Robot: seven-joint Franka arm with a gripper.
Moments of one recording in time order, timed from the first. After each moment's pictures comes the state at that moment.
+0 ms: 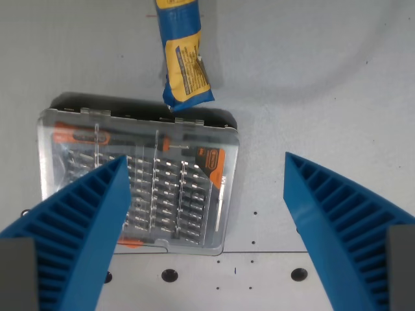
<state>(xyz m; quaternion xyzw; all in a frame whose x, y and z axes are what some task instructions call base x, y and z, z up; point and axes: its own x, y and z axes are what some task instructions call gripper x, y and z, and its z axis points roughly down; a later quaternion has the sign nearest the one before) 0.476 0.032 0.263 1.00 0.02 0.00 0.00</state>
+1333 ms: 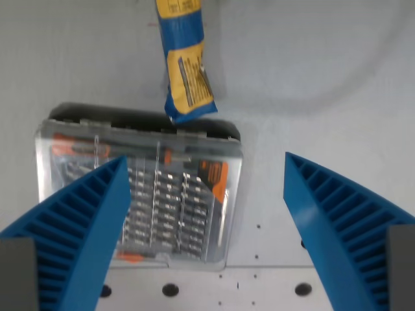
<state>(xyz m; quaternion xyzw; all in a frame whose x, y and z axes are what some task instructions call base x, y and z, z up) 0.484 0.034 0.247 1.00 0.02 0.00 0.00</state>
